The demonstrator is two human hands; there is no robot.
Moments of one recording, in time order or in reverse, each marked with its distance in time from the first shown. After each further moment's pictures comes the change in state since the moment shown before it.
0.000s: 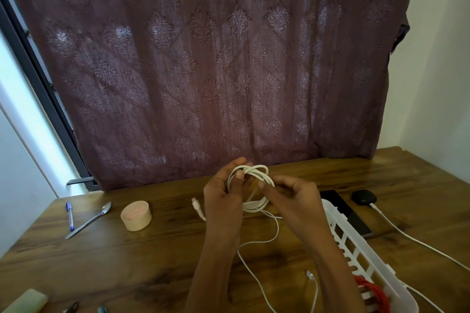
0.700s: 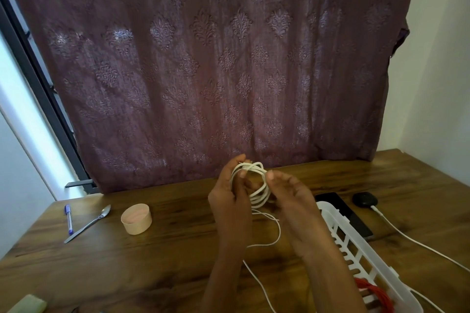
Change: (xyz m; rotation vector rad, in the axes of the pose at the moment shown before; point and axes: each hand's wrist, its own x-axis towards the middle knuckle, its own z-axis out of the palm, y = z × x) left_hand 0.008 -0.017 0.000 0.367 0.155 0.346; right_hand 0.000 -0.006 0.018 0.433 0.051 0.312
